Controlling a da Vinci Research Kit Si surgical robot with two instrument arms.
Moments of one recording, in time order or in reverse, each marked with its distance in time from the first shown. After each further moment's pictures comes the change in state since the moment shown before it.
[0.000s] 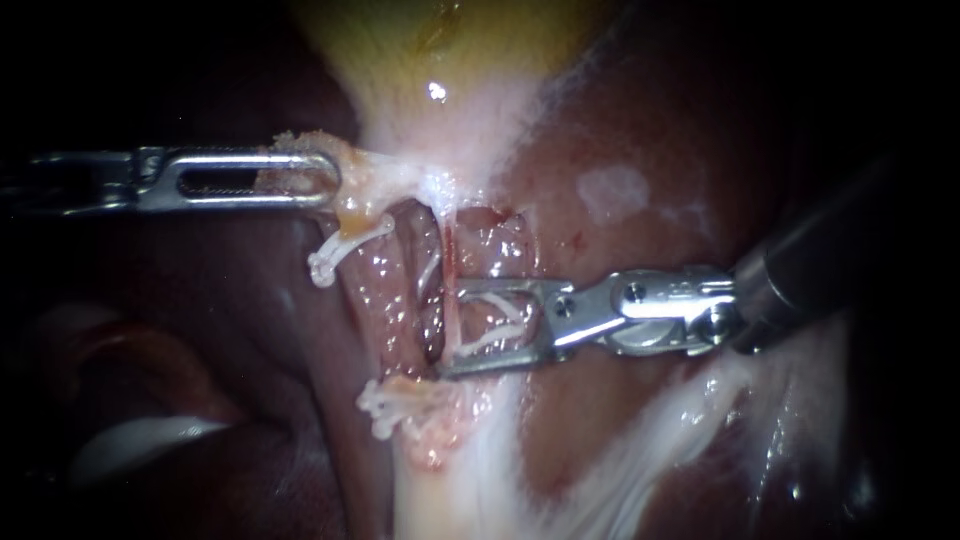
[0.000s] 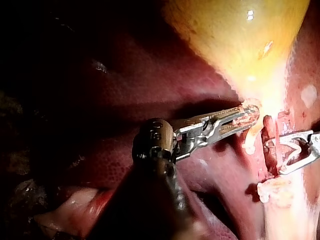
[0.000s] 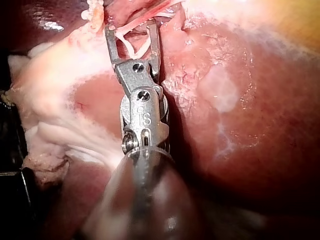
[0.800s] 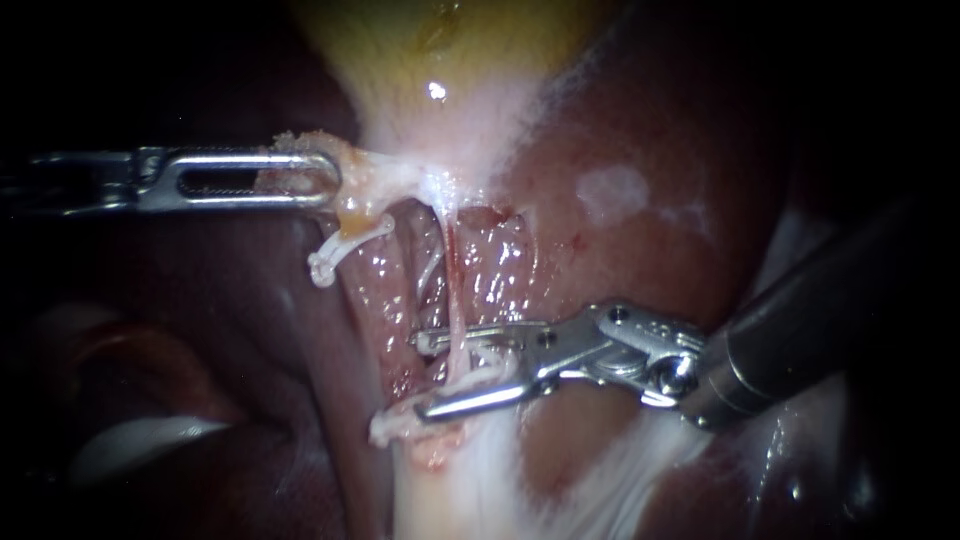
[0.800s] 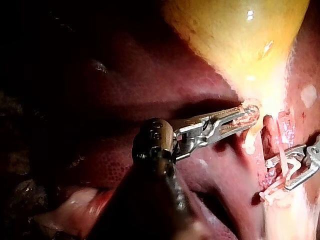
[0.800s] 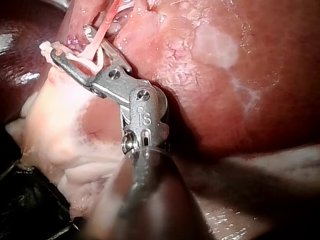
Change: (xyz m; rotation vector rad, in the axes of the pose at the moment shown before) right arm -0.002 -0.001 0.002 0.147 0.124 0.230; left arm 0.000 0.000 0.000 0.000 -0.001 0.000
